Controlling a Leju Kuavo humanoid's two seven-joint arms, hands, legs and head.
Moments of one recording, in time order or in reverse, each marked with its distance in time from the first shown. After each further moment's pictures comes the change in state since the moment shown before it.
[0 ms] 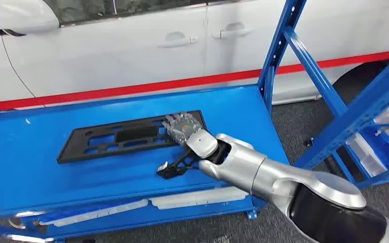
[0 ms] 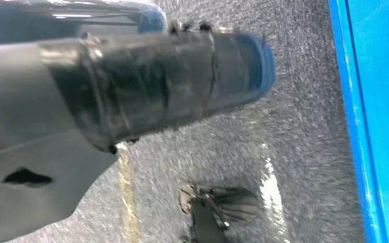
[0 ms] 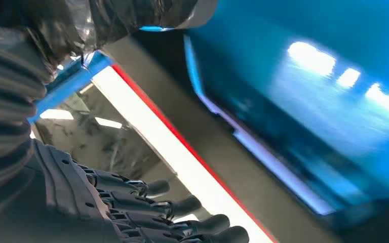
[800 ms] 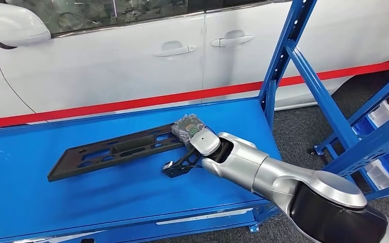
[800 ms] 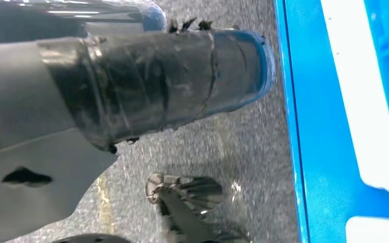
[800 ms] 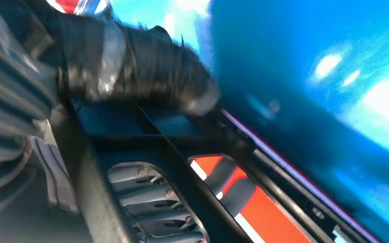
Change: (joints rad) left arm -0.002 -0.004 -0.003 0.002 0.031 -0.047 -0.054; right arm -0.010 -0.007 0.002 0.042 -0.017 0.059 -0.023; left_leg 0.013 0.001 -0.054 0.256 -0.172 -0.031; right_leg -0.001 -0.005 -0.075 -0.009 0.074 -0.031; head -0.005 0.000
